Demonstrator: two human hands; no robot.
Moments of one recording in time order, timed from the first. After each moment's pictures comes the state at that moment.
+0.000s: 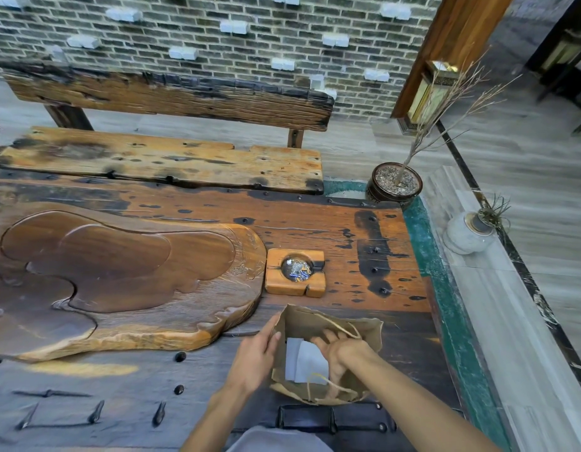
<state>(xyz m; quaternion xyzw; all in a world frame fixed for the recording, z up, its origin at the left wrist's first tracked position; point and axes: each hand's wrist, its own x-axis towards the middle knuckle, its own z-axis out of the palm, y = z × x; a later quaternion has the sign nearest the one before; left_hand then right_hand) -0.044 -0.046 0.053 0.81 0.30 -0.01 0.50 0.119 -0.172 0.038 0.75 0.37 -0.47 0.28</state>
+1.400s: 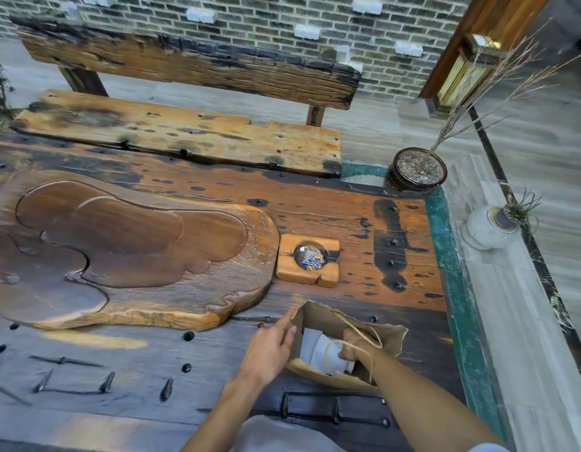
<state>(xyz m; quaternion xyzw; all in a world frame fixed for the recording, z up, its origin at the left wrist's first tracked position) -0.032 -0.048 0.042 0.85 0.30 -0.04 0.43 0.149 -0.194 -0.046 0.85 0.25 -0.43 0.15</state>
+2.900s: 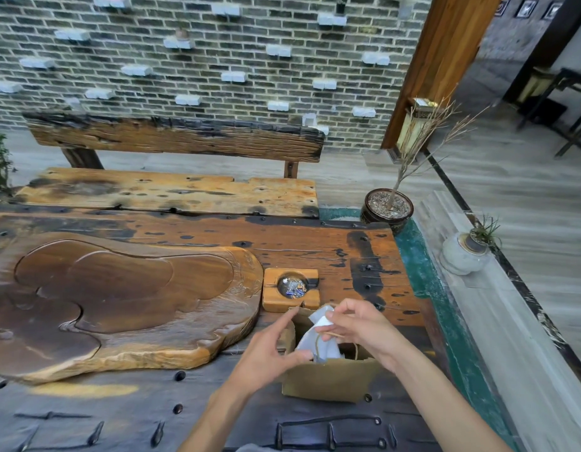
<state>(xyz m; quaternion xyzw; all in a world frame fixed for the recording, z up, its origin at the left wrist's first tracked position) -0.037 -0.064 0.115 0.80 0.18 0.00 0.56 0.109 -0.225 0.184 0.71 0.14 -0.46 -0.52</state>
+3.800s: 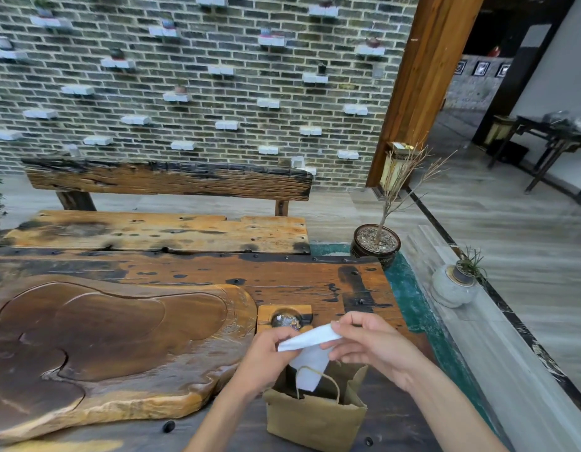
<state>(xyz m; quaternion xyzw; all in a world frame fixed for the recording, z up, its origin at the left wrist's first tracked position) -0.008 -0.058 0.171 0.76 0.17 0.06 0.63 0.102 -0.233 0.251 0.70 0.15 -0.44 -0.54</state>
